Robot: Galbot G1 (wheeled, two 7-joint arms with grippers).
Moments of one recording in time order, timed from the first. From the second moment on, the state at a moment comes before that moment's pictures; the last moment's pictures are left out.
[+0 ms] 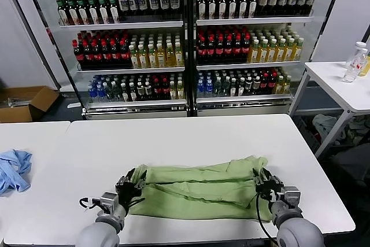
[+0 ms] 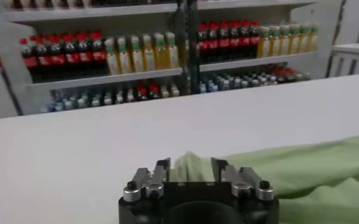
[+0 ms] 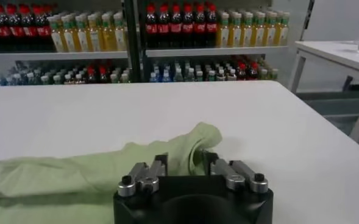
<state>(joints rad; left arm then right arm) 1.35 -1.24 -0.36 -1.94 -0.22 0.39 -0.14 -1.40 1.18 0.48 2.07 0.43 -0.53 0.23</state>
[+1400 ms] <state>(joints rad) 1.46 -1.12 -0.77 -2.03 -0.50 0.42 -0.19 -1.43 1.19 0.50 2.11 0.41 -0.54 0.24</state>
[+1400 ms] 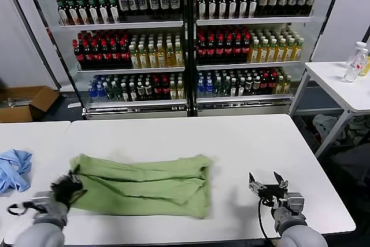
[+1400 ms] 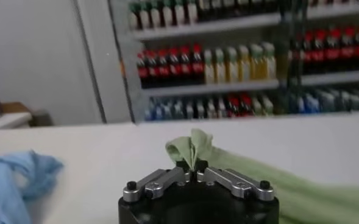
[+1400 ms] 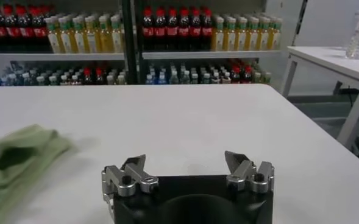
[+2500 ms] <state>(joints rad) 1.28 -1.34 -0.24 -2.03 -0.82 0.41 -0.19 -1.43 1.17 0.52 2.11 0.43 -0.53 0.24</state>
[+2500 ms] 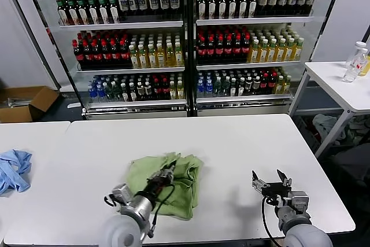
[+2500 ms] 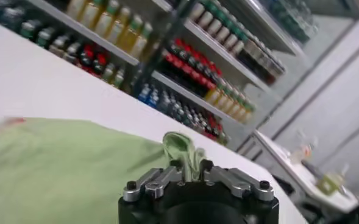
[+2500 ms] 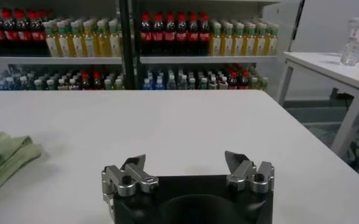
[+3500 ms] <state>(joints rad) 1.39 -1.26 -0.51 -1.91 -0.63 0.33 -0.10 -1.43 1.18 0.51 2.10 0.42 -0.52 0.23</state>
